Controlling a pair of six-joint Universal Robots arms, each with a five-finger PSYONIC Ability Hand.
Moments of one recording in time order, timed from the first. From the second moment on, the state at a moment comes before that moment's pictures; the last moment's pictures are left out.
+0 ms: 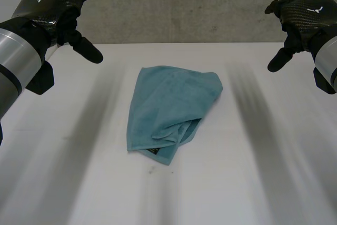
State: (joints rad) left arm 4.33 -1.57 -1.39 3.05 -1.50 3.14; right arm 1.87 -1.45 1.33 0.13 1.53 2.93; left_hand 0.21 0.21 0.22 0.21 0.05; right_hand 0.21 0.22 0.21 0.23 0.05
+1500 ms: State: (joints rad) left arm 4.31 -1.68 -1.78 3.22 -1.56 2.96; right arm 2.22 -1.06 0.96 -0.11 1.45 2.61; left_hand 0.21 0.20 0.22 0.21 0.05; right_hand 0.96 1.18 1.18 1.19 0.97
